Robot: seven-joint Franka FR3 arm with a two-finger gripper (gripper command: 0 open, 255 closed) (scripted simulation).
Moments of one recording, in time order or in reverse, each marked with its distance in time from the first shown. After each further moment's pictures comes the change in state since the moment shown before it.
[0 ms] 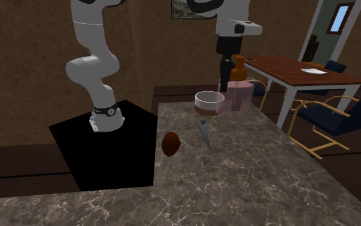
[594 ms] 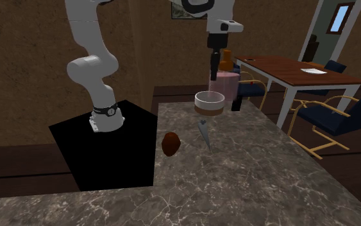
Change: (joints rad) arm 0.095 -0.143 0.082 -0.175 0.011 0.026 0.175
